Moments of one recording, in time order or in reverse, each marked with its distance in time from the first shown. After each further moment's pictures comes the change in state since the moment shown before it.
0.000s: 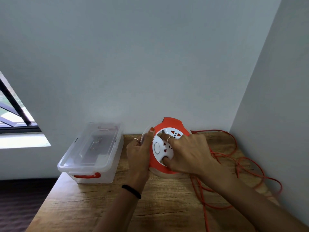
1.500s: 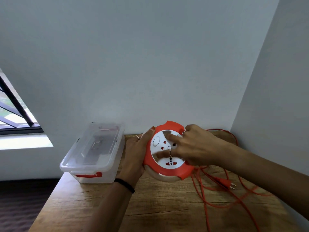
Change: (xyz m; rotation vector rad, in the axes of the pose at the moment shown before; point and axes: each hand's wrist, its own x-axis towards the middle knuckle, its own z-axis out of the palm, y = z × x) left_hand 0.007 0.012 -0.013 0.025 -0.131 -0.128; right_hand 0.005 0.043 -0.010 -0.253 -0.056 -0.658
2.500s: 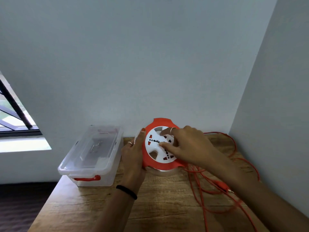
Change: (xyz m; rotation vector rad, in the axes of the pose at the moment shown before) left_hand -0.009 0.000 0.008 -0.160 0.222 0.001; right_hand 0.018 -0.015 -0.013 0.631 0.127 0.708
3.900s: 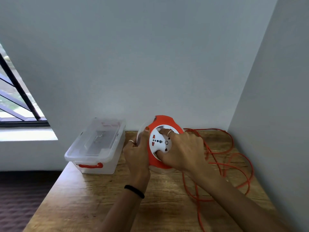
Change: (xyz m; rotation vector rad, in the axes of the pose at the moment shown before) left_hand -0.035 -0.011 0.008 0.059 0.159 0.104; right_hand -0.032 -0.024 0.019 -0.149 0.271 0.144
